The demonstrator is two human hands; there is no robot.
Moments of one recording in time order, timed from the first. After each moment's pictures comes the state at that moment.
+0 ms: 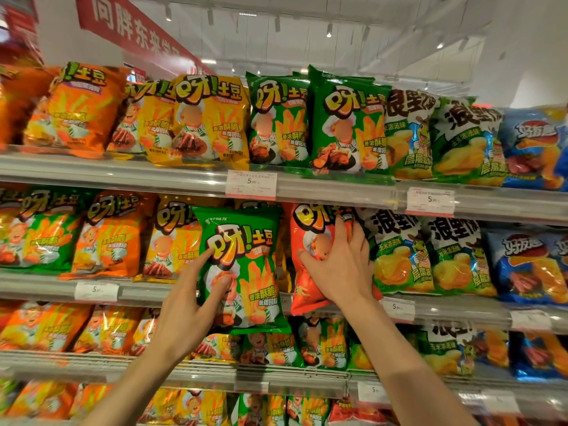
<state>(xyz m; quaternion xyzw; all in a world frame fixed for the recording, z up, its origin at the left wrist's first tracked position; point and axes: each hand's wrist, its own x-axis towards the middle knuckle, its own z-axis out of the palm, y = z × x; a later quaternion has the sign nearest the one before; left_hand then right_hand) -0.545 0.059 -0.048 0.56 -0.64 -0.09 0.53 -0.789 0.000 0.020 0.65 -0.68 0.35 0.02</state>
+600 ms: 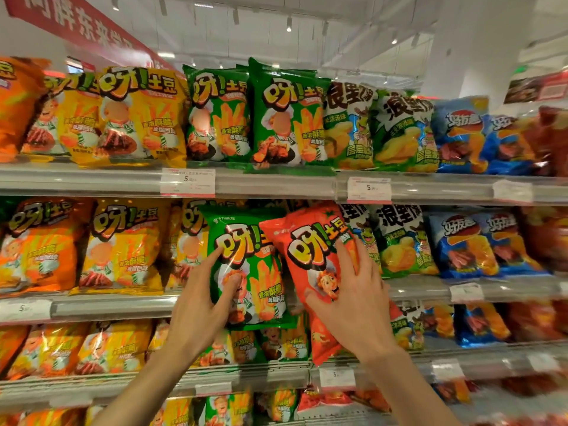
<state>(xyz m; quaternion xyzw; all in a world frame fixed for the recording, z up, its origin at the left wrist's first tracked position) -0.638 0.031 -0.052 0.52 -0.67 -0.07 0.52 -0.886 0.068 -0.014 0.66 -0.67 0.33 0.08</state>
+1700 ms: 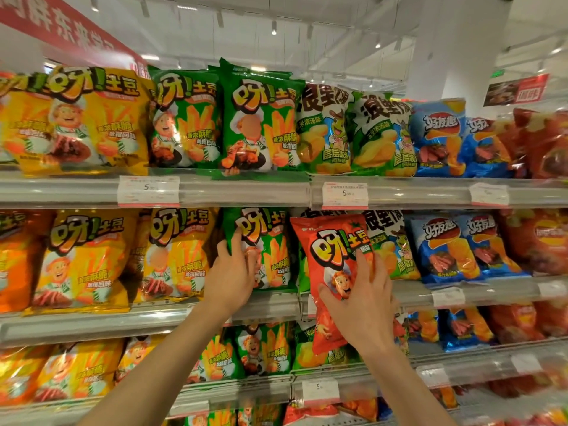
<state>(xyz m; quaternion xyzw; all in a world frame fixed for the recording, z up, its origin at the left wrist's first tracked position) -0.722 -0.066 -0.034 0.60 -0.70 0.00 0.38 -0.939 0.038 -0.025 0.57 -0.73 0.38 0.03</state>
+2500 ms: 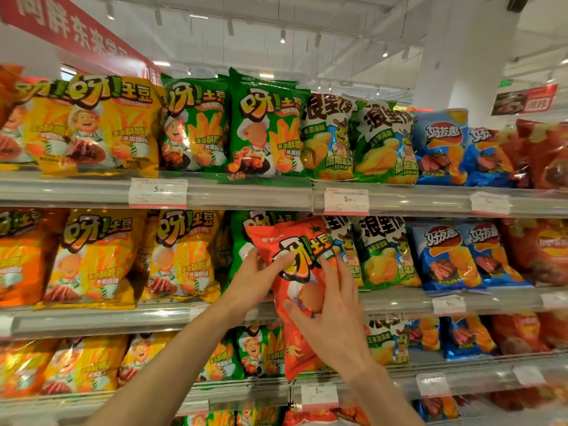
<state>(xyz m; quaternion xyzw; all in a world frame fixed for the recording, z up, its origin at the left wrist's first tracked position) -0.750 -0.004 0.008 0.43 -0.58 -0.49 0.50 -0.904 0.057 -0.026 0.67 -0.62 0.40 -0.03</state>
